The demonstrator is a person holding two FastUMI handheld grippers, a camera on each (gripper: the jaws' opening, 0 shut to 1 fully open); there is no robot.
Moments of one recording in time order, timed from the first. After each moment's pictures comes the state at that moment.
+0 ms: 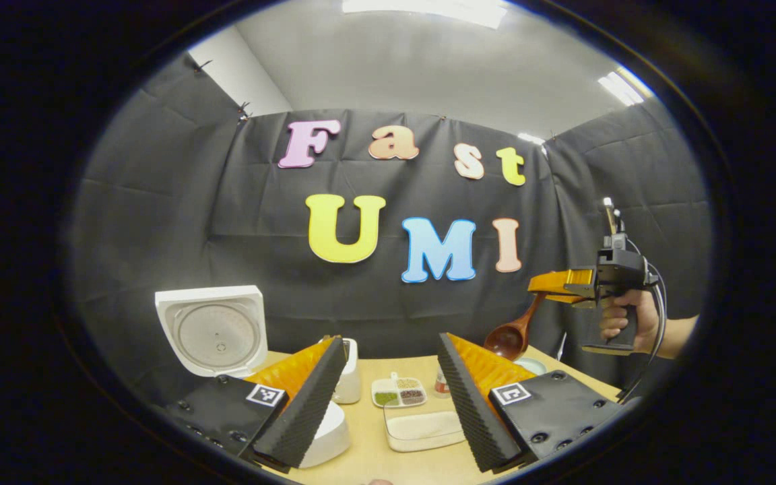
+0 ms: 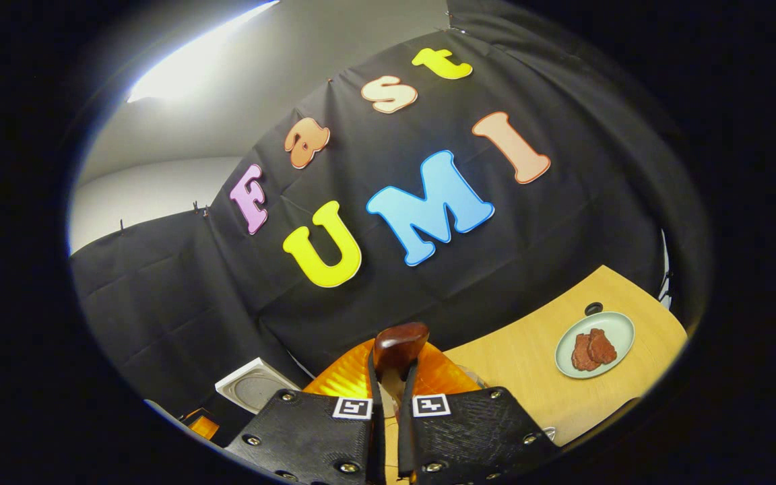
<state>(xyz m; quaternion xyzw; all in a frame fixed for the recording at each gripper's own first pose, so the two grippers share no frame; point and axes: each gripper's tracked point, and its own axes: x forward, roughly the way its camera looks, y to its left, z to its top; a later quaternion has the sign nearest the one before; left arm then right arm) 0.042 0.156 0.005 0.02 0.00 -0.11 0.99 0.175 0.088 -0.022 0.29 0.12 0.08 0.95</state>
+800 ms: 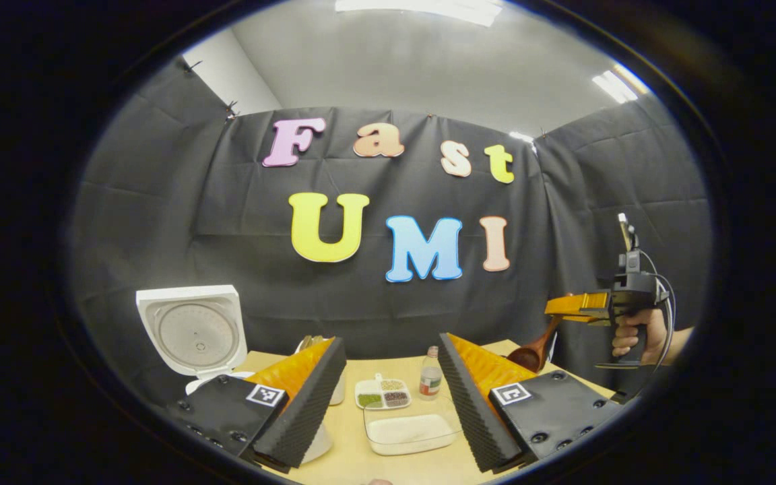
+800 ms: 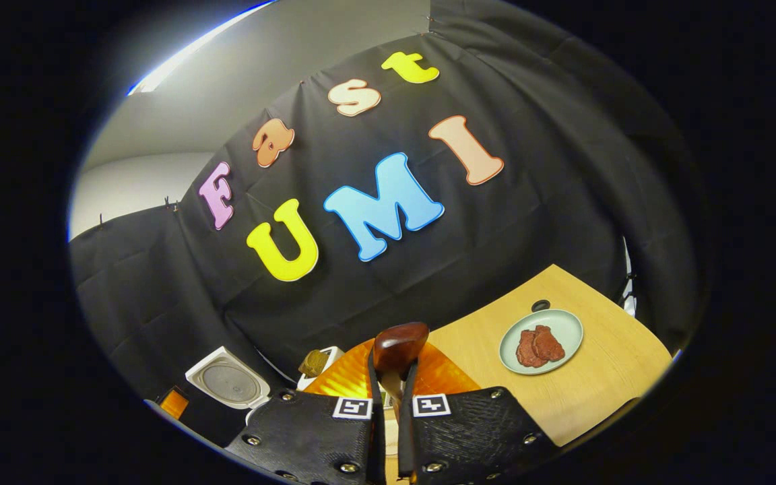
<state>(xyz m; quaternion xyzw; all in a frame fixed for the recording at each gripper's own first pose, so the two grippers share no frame) 0.049 0.119 0.002 0.02 0.00 -0.13 0.99 0.138 0.032 -0.073 0.27 0.15 0.02 0.95</state>
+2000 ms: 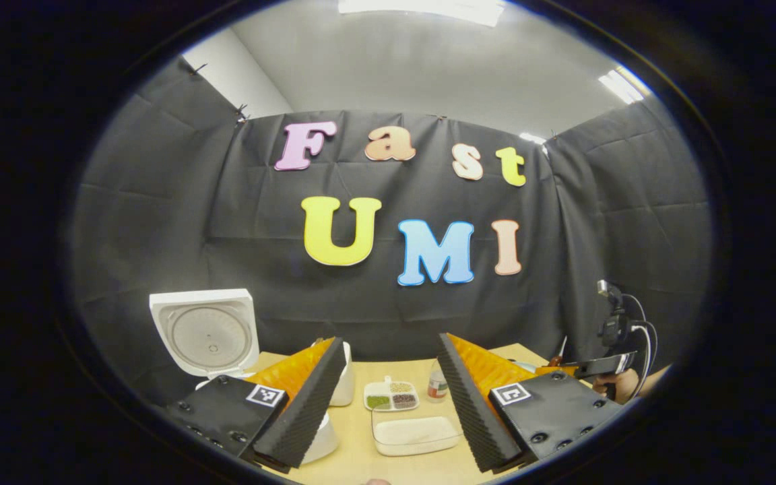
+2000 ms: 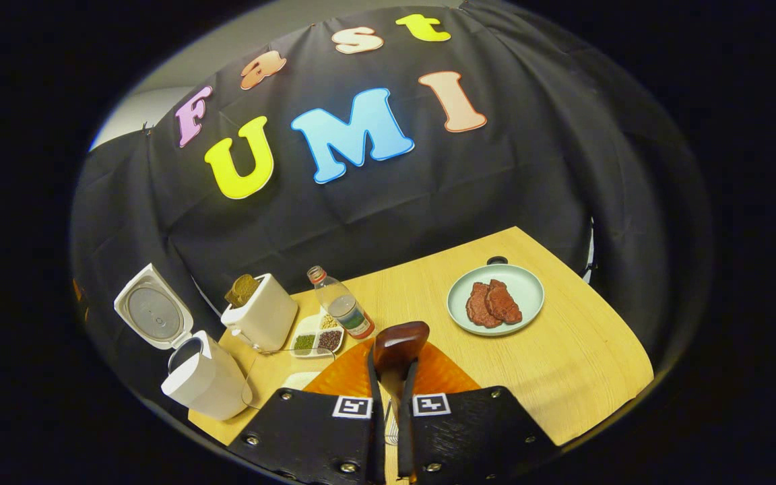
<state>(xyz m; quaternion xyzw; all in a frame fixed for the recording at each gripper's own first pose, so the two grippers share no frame) 0.044 0.128 0.012 0.01 0.01 -0.10 1.00 0.119 0.042 -0.217 0.16 0.27 -0.03 0.95</state>
